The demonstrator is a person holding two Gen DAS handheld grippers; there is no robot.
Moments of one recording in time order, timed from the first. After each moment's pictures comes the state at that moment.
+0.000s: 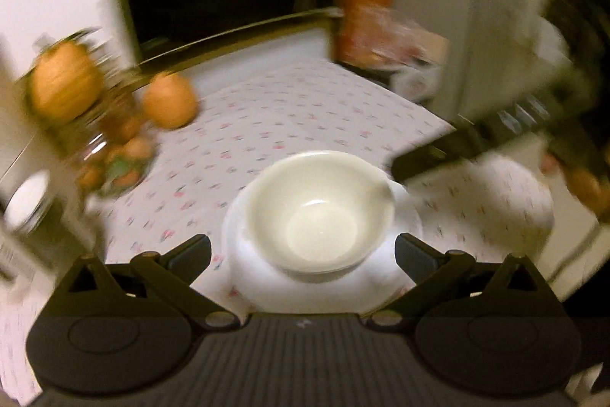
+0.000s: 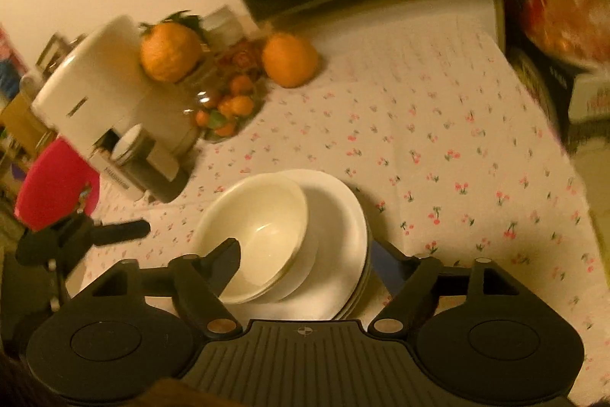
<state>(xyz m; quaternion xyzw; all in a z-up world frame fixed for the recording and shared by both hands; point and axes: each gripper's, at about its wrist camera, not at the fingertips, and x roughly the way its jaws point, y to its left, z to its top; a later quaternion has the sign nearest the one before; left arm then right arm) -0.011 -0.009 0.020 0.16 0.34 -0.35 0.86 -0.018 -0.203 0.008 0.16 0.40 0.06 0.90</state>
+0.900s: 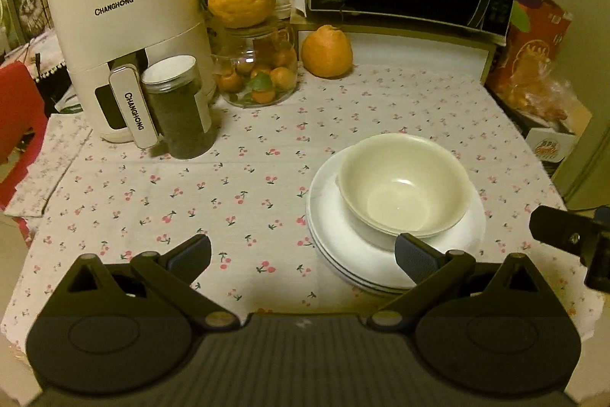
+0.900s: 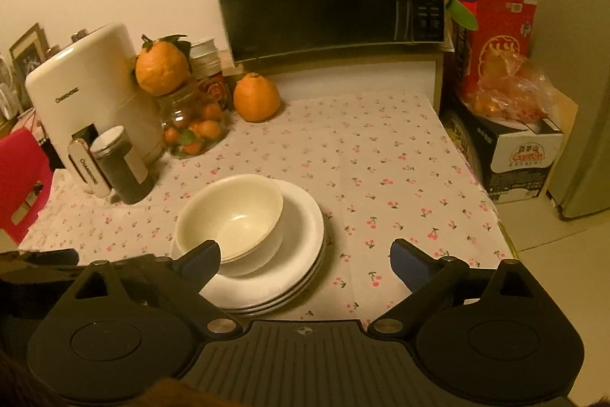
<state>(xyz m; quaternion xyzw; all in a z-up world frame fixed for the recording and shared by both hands) -0.041 -0.002 0.020 0.04 0.39 -0.09 0.91 -0.088 -0.170 0.025 0.10 0.34 -0.06 0.93</state>
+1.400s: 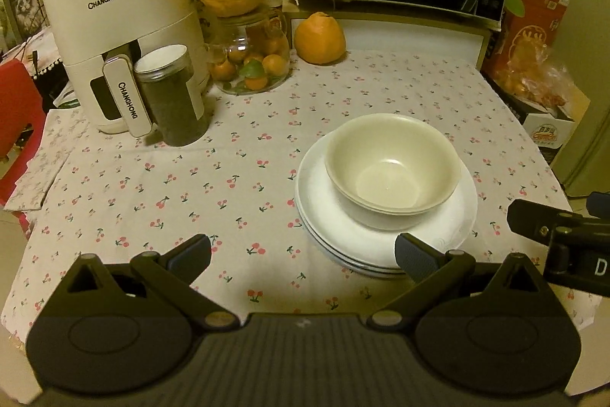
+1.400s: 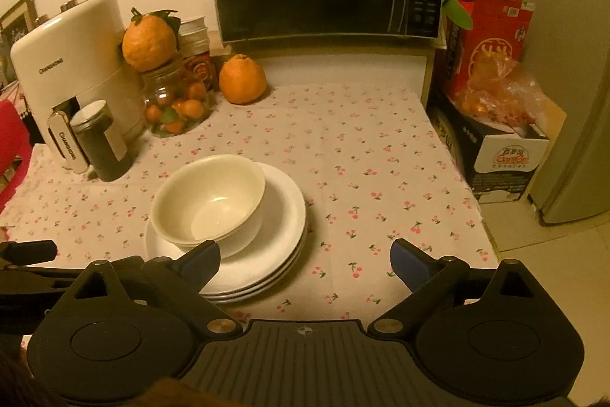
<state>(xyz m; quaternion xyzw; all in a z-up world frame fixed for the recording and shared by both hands) -0.052 -0.010 0.016 0.05 0.41 -0.09 0.91 -0.084 -0.161 0.018 0.06 0.36 -0.08 0.93</state>
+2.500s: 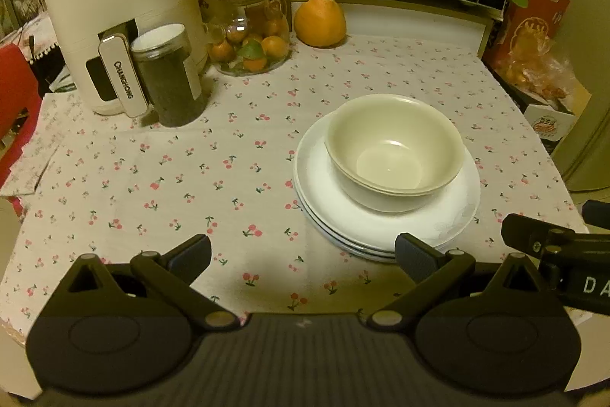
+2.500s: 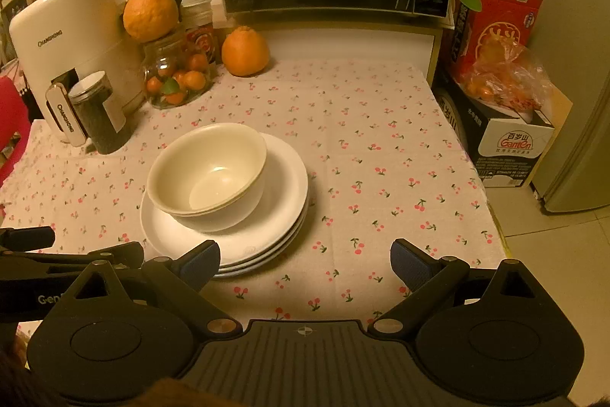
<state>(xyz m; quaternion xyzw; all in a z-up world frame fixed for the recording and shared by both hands) -0.049 -0.007 0.008 0.04 0.43 -0.09 0.90 -0.082 -0.158 0.006 0.04 0.39 -0.07 0.92</state>
